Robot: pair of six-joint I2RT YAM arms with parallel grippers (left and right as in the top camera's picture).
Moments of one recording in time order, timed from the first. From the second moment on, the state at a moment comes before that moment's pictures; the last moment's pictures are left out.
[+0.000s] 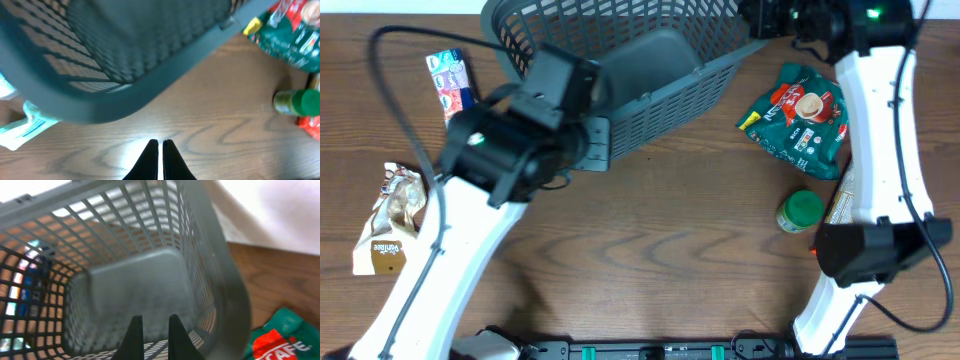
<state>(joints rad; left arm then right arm) -0.53 1.50 1.83 -1.36 -0.03 -0.38 0.10 2.00 2.28 -1.04 -0.33 0.05</state>
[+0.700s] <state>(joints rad) -0.56 1.59 1.83 -1.36 -0.03 -0.36 0.12 2.09 2.28 -1.06 -0.33 0.00</state>
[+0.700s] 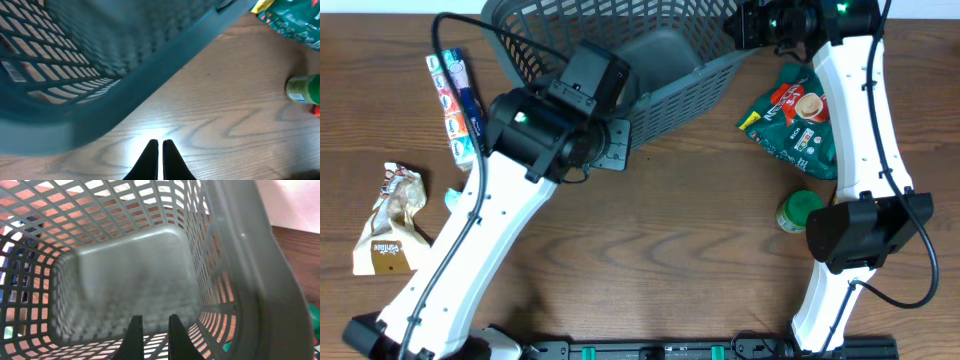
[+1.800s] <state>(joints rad) -0.47 1.72 1.83 -1.34 -0.03 -0.27 0.13 2.09 2.30 -1.28 -0.35 -0.01</state>
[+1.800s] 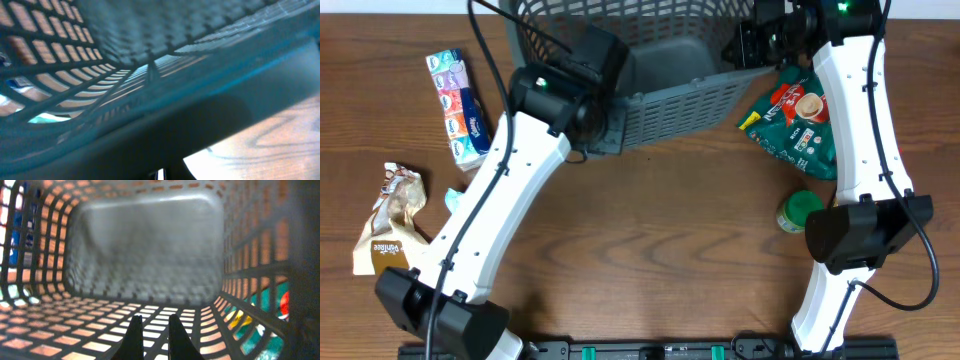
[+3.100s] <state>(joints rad) -0.40 1.72 1.83 -1.28 -0.12 -0.22 0.16 2.09 2.30 -1.45 -0.34 -0.03</state>
